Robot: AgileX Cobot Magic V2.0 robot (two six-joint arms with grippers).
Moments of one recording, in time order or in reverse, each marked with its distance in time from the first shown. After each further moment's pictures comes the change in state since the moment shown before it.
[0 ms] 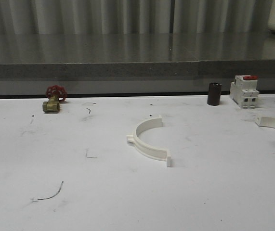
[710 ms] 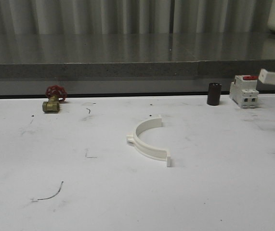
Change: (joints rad) left arm 0.000 0.000 0.000 0.000 0.000 0.000; right arm 0.033 -0.275 -0.002 0.036 0.158 0.013
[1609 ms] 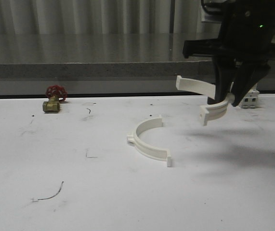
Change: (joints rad) left arm 0.000 0.000 0.000 0.000 0.000 0.000; right arm 0.456 0.139 -0.149 -0.124 0.102 0.490
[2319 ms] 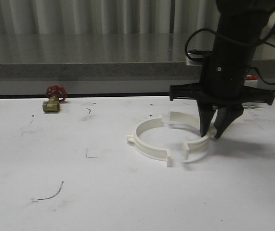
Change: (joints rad) left arm 0.000 0.000 0.000 0.000 0.000 0.000; right arm 0.002 0.189 -0.002 -0.015 -0.169 0.038
